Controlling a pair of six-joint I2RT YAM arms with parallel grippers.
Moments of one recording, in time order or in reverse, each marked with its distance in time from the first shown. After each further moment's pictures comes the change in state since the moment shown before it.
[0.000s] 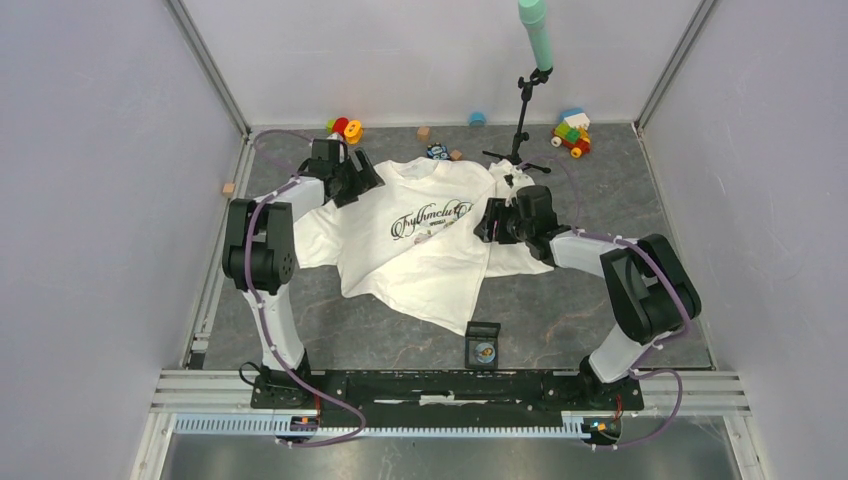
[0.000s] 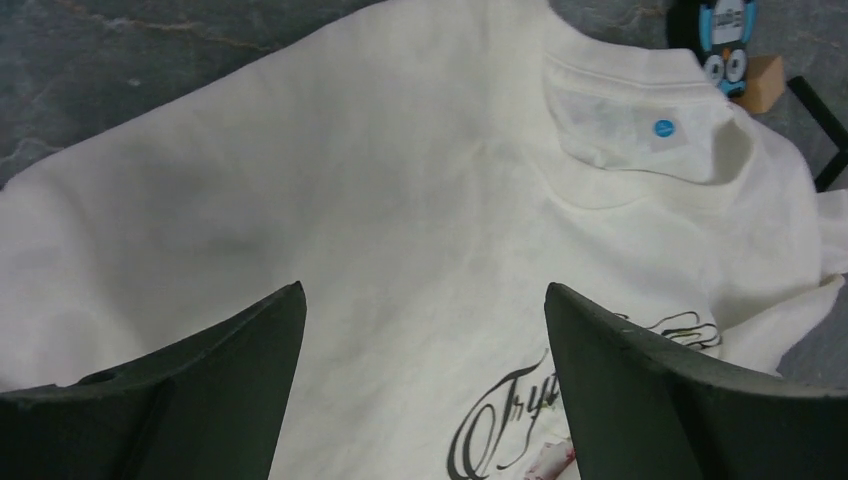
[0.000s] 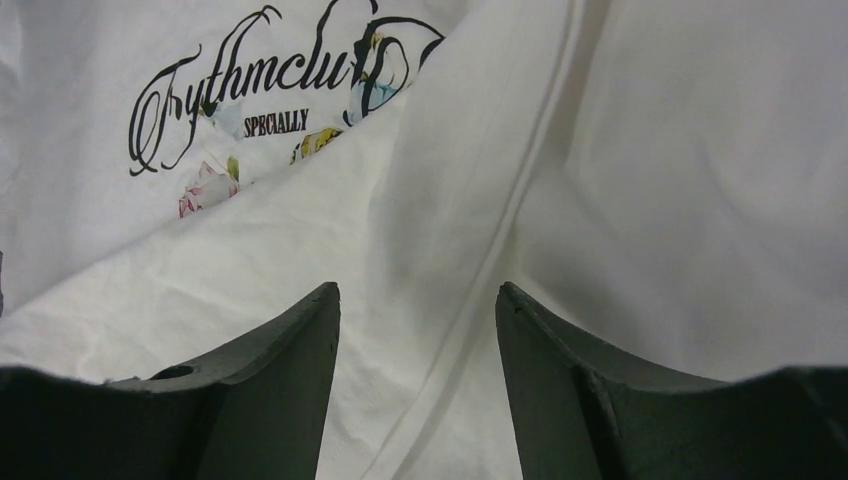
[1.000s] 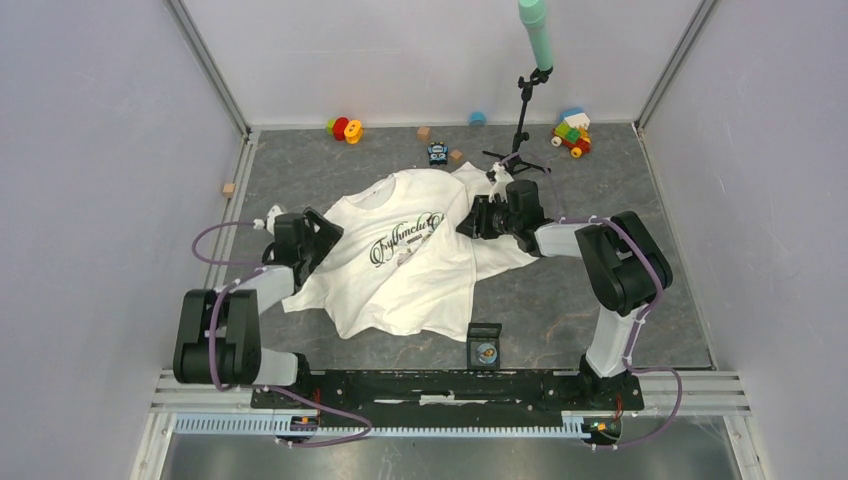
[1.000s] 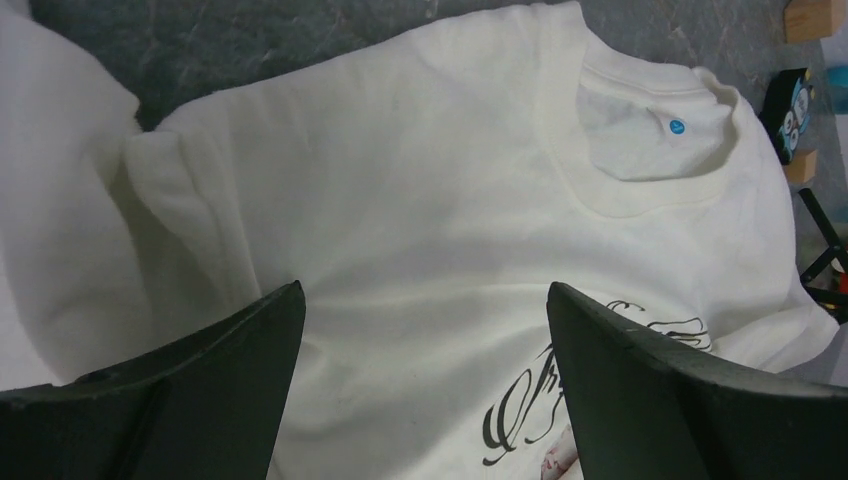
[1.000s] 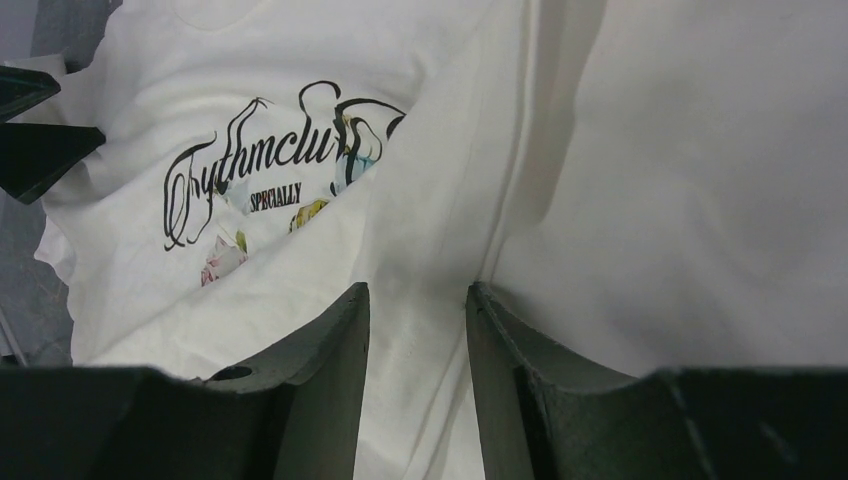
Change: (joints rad) left arm 0.125 -0.580 -0.859 0.383 -0.238 -0.280; right arm 0.009 0.216 0.108 0.166 -0.249 0.024
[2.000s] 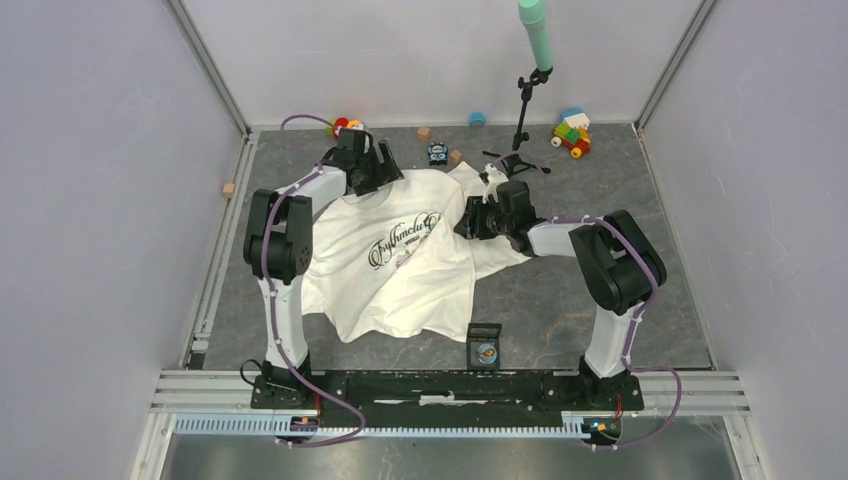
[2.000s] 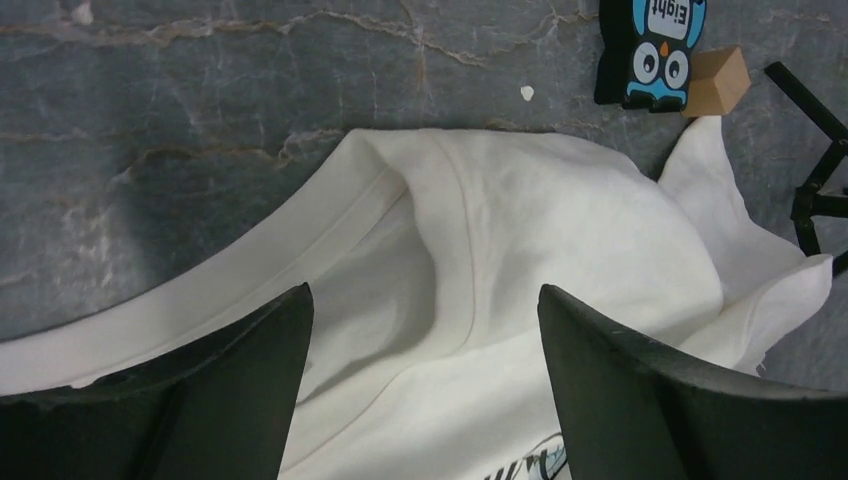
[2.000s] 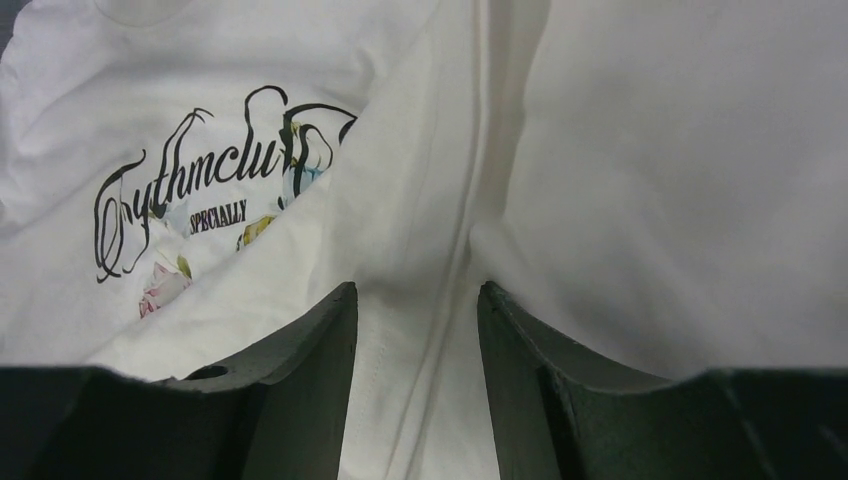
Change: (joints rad) left arm -0.209 0.669 0.979 -0.401 0.184 0.298; right arm 0.045 0.014 0.018 -0.042 0.127 -0.048
